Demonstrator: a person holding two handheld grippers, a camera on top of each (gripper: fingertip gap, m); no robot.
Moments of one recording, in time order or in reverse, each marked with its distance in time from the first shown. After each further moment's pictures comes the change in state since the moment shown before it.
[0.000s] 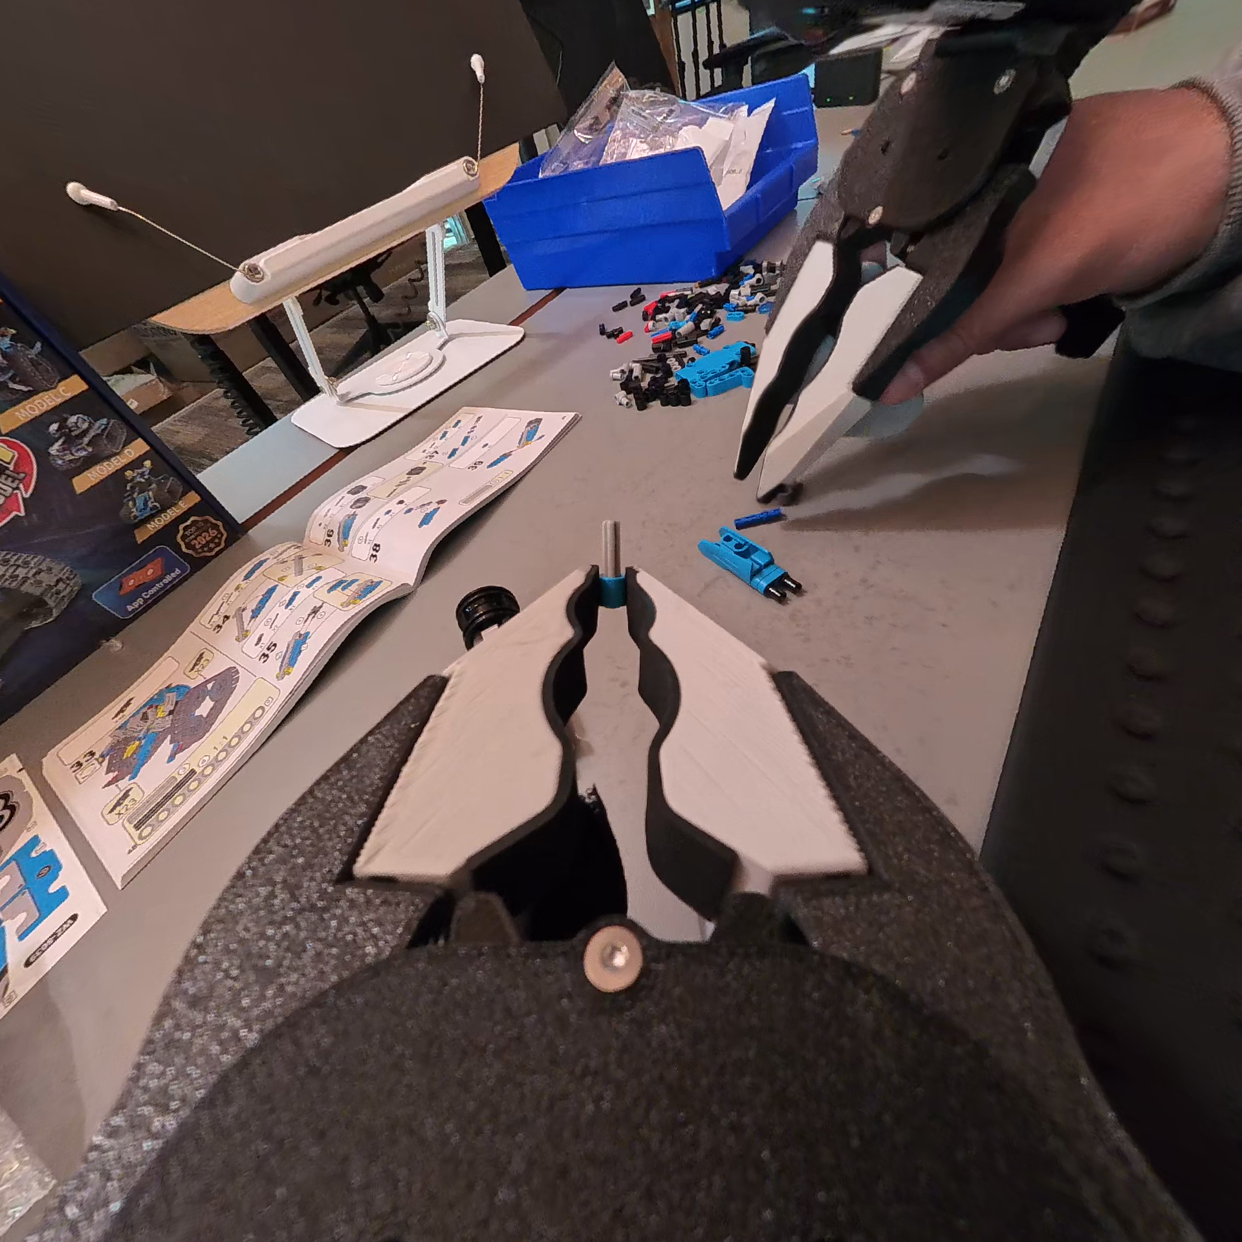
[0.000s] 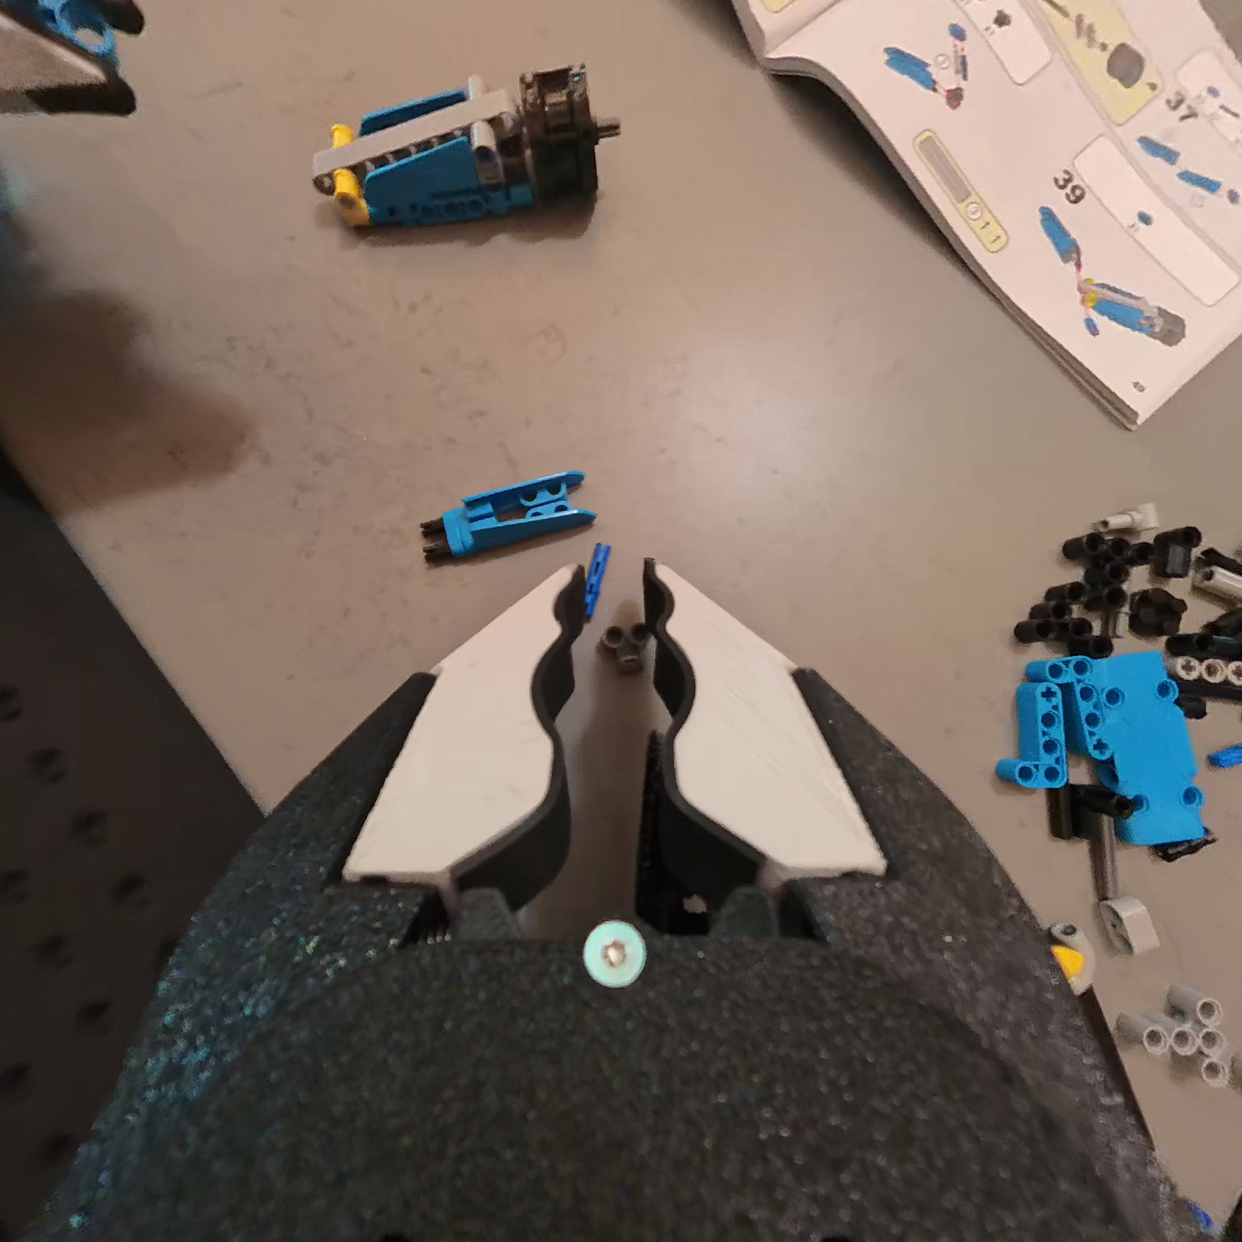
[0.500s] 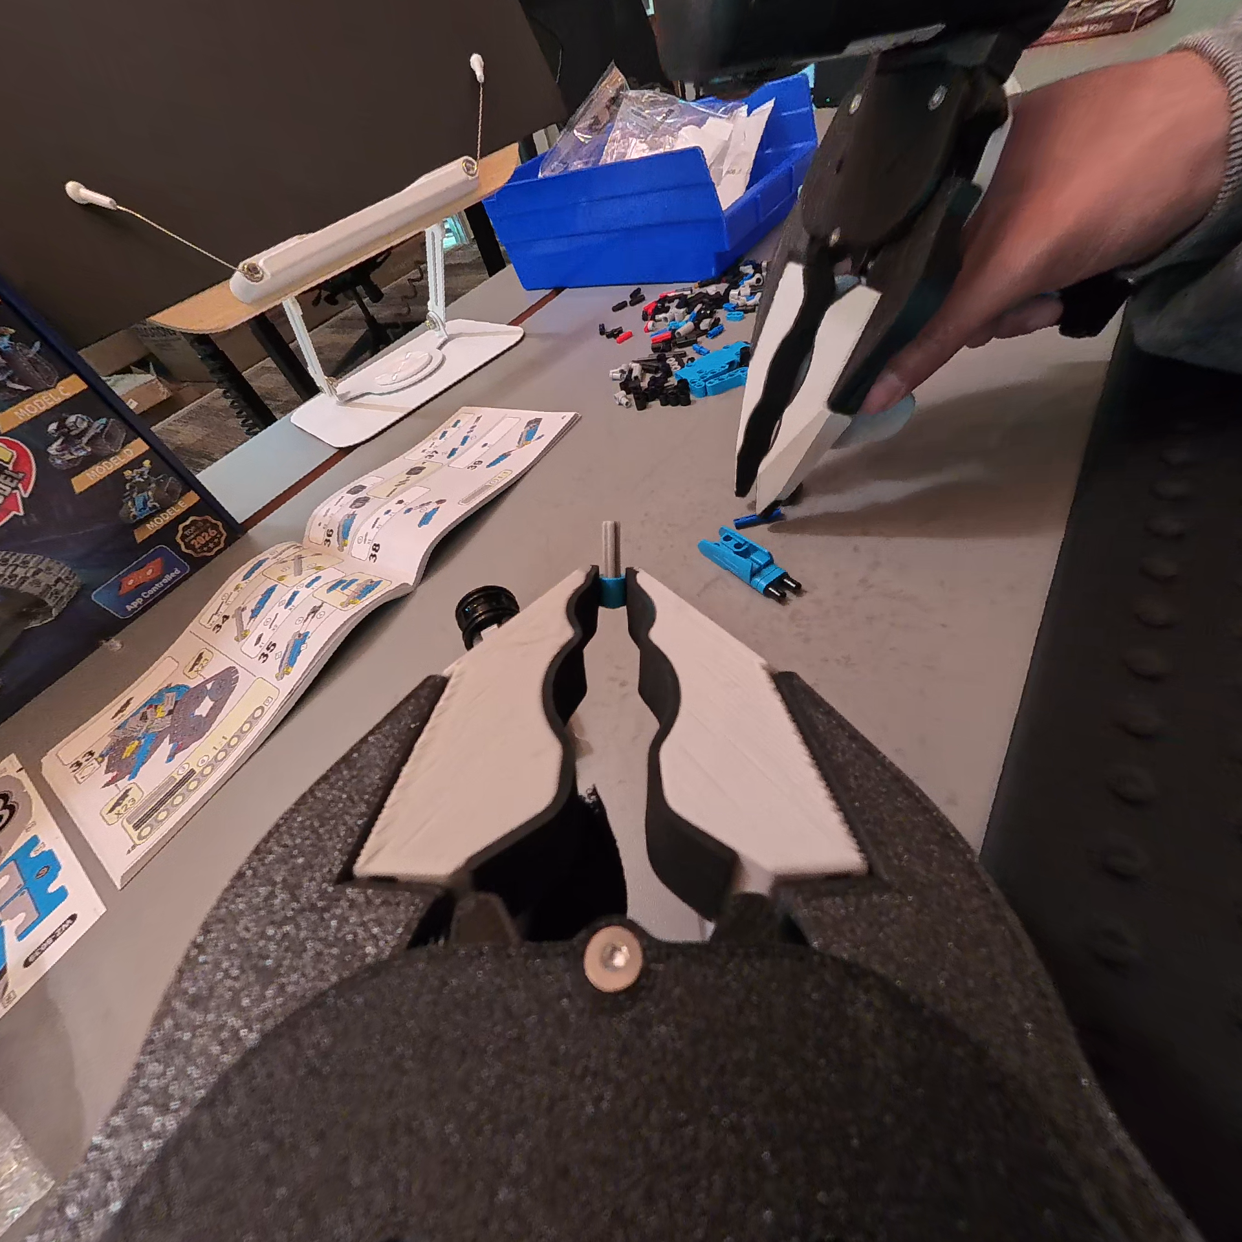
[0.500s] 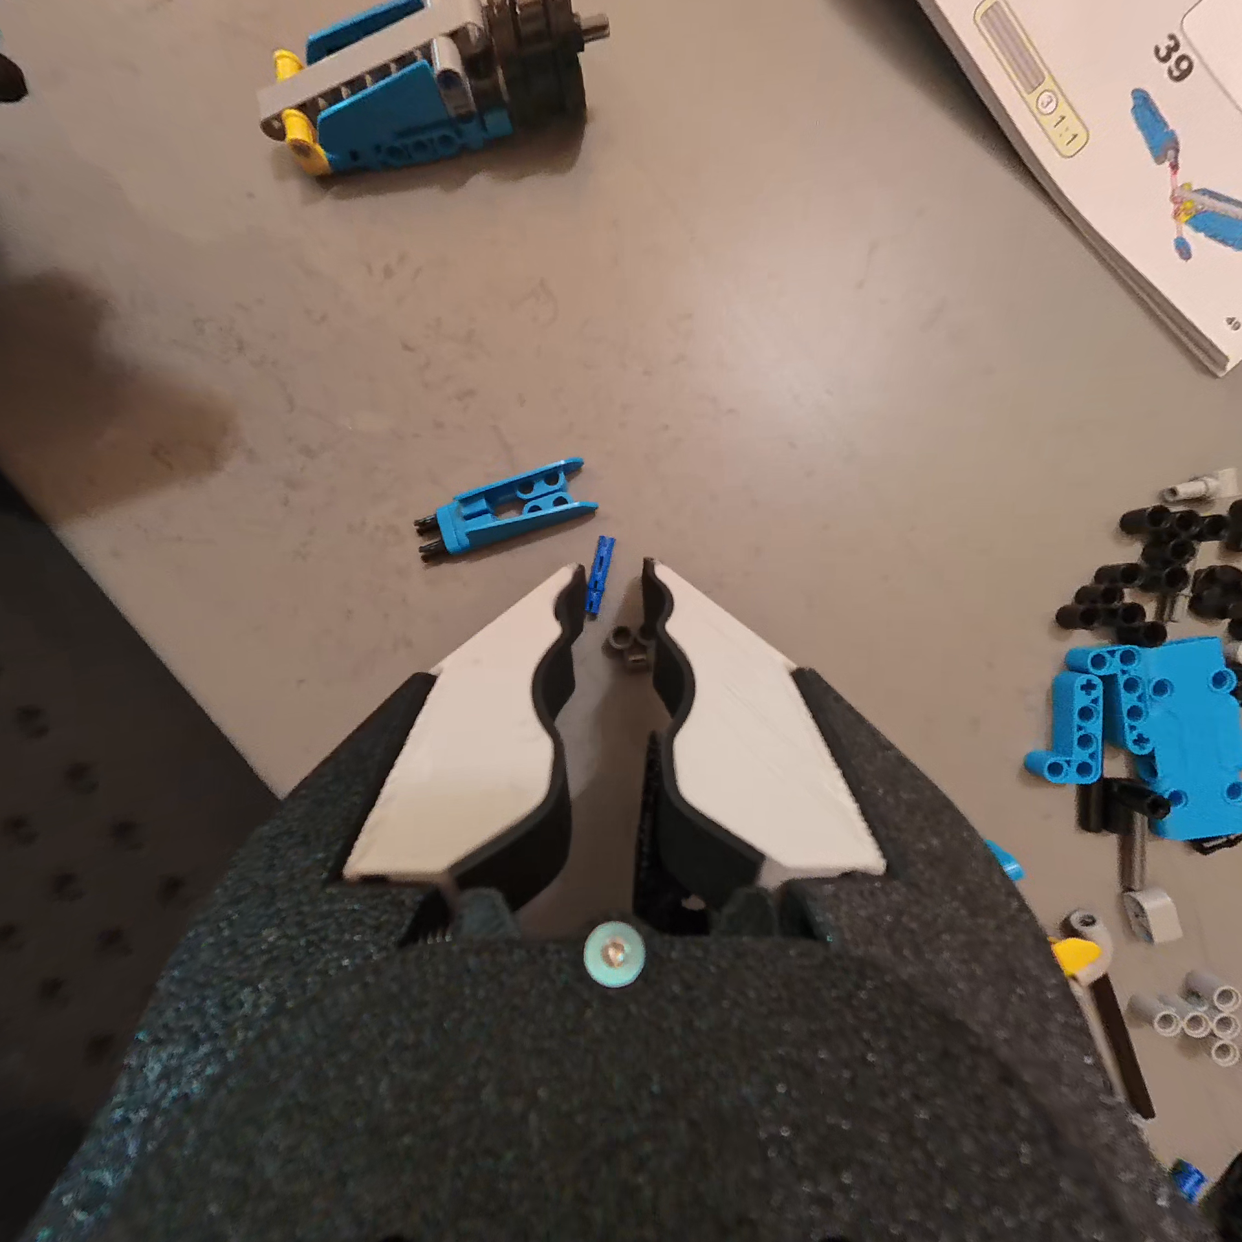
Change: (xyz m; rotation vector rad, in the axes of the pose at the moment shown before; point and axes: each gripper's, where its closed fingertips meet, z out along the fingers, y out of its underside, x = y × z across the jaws) left arm 0.000 0.000 0.000 0.000 0.001 0.000; right arm -0.002 0.006 0.008 -0.139 -0.026 0.051
